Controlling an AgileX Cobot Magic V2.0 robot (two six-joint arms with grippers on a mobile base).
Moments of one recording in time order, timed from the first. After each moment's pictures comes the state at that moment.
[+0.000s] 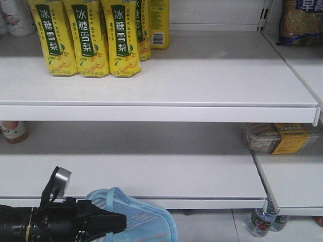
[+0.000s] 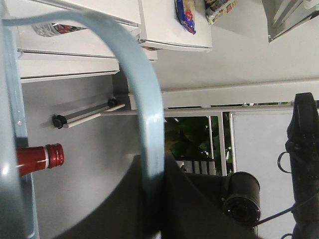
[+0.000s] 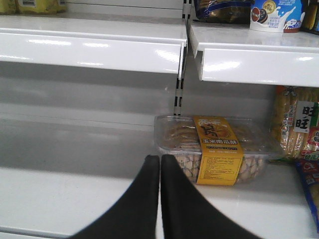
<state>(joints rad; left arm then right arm) -0.18 1.60 -0.36 1.32 -1.09 -1.86 0.02 0.08 -0.13 0.16 0.25 -0.18</state>
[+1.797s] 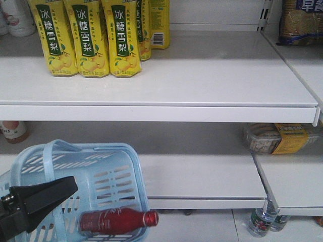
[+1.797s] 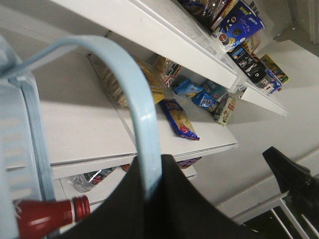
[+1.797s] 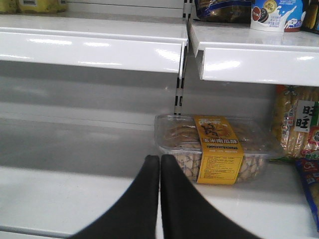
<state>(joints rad) -0.19 0.73 -0.30 1.38 -0.64 -2.04 0.02 0.08 -0.13 0.16 0.25 -0.18</state>
